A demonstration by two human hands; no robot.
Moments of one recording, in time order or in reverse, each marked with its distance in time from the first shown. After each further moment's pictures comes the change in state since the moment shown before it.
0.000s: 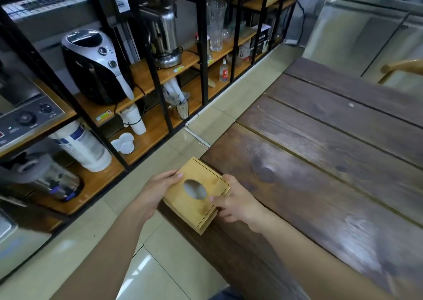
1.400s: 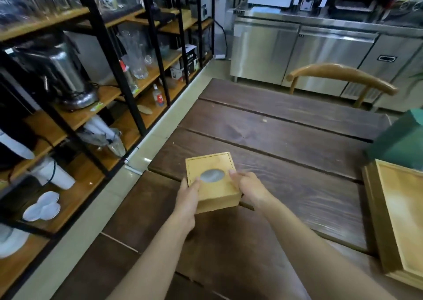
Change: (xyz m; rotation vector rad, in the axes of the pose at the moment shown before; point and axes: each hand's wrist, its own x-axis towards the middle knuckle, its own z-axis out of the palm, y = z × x) left_hand 0.074 0.085 0.292 -0.029 -0.120 -0.009; right_hand 0.032 0.045 -0.264 0.244 0.561 -0.029
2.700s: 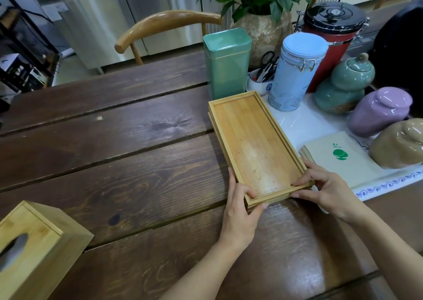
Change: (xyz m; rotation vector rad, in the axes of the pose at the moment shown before) left_hand -0.108 -0.151 0.321 0.748 -0.811 0.723; right_hand -0.173 0.258 -0.320 0.010 0.613 -0.166
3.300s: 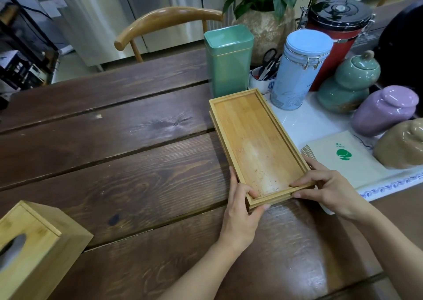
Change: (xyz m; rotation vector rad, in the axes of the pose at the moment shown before) left_hand 0.002 -0.004 -0.002 -0.021 -0.024 0.026; right_hand 0.008 -0.002 0.002 0.105 -0.010 0.010
